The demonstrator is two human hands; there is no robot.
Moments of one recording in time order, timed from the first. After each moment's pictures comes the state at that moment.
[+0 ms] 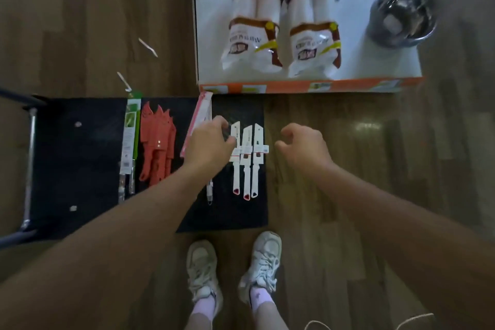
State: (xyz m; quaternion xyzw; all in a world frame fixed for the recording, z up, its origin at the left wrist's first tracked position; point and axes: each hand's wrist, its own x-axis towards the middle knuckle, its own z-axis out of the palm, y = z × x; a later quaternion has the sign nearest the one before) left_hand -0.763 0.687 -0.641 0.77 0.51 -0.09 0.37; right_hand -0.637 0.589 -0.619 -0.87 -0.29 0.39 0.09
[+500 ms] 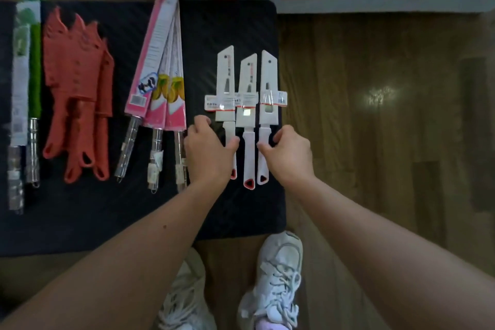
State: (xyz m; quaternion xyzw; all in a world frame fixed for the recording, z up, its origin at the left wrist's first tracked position) left_hand -0.780 0.611 -0.892 0.67 0.63 -0.06 0.38; right_hand -0.690 0.546 -0.877 -0.88 -0.15 0.42 0.13
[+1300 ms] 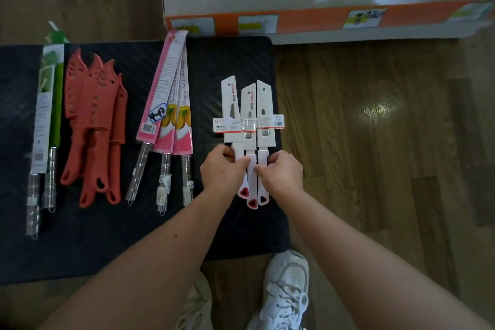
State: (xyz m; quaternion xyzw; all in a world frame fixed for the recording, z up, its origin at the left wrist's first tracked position) left_hand -0.770 0.615 -0.891 0.55 0.65 -0.03 0.52; right_hand -0.697 0.557 -0.887 -0.88 -0.06 0.44 0.17
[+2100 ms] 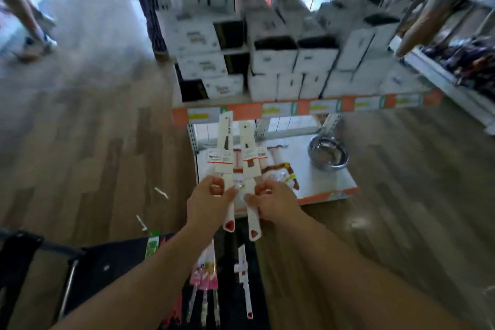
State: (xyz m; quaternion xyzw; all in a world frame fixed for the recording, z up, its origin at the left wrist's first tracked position) left_hand -0.742 0.732 -0.383 0.65 0.49 0.16 0.55; right_hand -0.648 0.654 -0.366 -0.83 -0.17 0.39 0.36
